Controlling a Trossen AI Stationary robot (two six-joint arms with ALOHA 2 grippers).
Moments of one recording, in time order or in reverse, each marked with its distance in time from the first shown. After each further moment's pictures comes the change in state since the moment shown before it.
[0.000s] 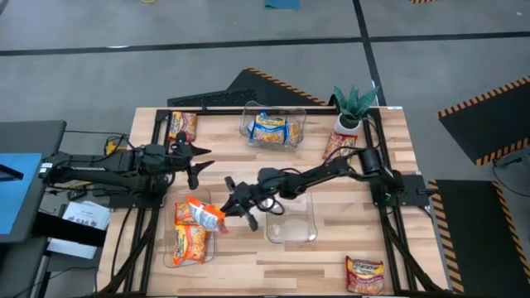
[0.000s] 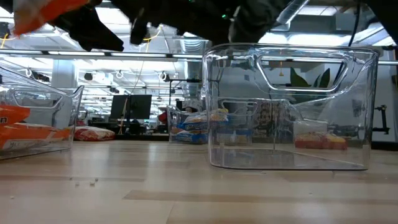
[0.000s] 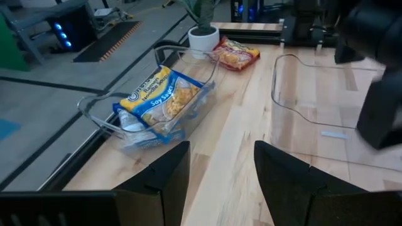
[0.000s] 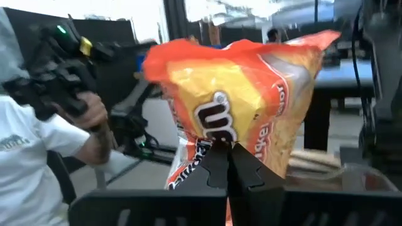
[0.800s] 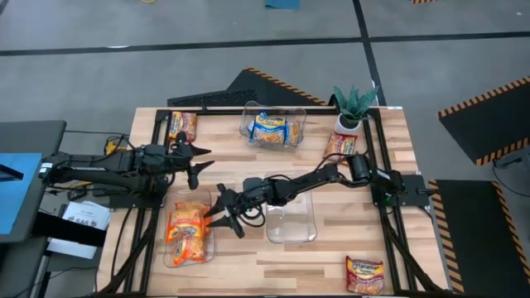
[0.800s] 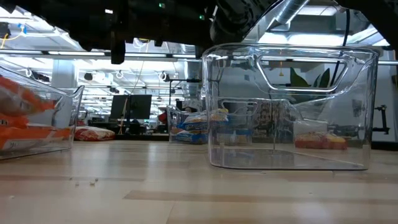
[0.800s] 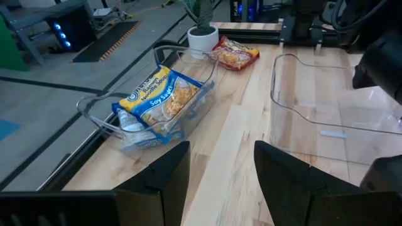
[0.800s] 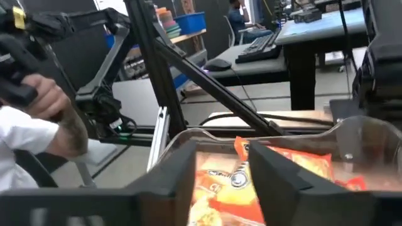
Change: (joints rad) left arm 0.000 0.000 0.000 -0.001 0.002 0.000; right arm 0.037 0.130 0.197 -0.199 0.118 0.037
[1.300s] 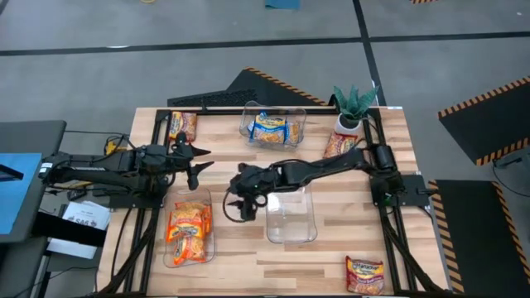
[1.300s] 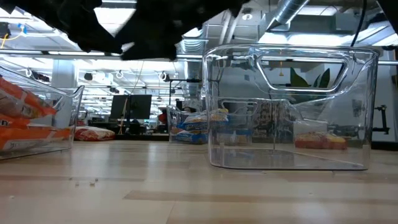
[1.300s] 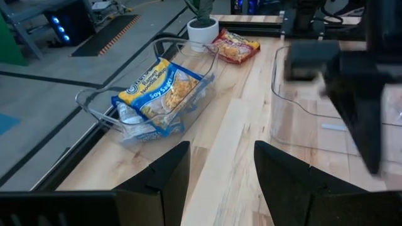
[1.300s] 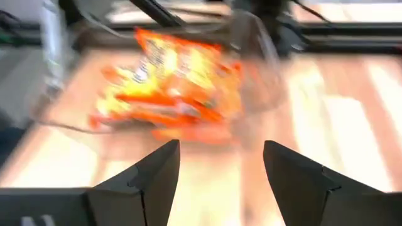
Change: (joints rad) left arm 0.000 0.000 0.000 -0.027 0.001 -0.010; right arm -0.026 -0.249 0.002 -0.807 0.283 -0.166
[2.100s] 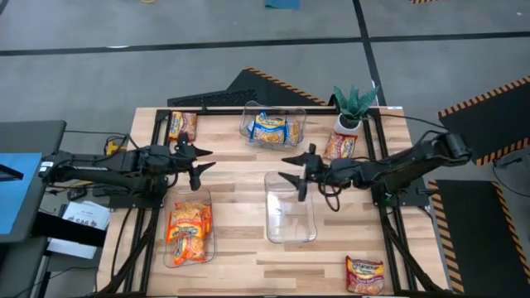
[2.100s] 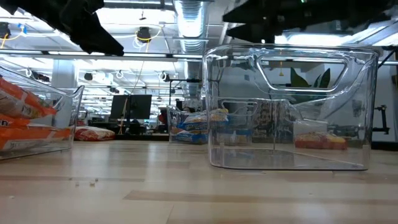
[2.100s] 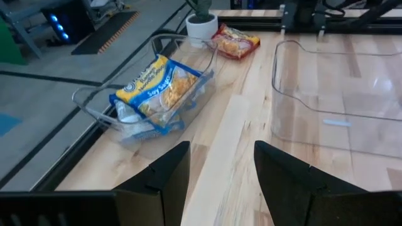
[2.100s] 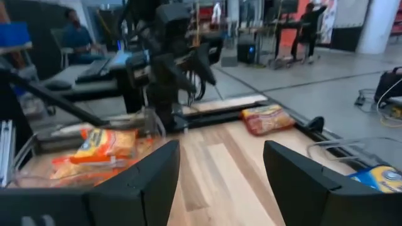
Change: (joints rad) left arm 0.000 0.041 0.000 0.018 0.000 0.010; right arm 0.025 -0.734 -1.026 0.821 0.417 0.056
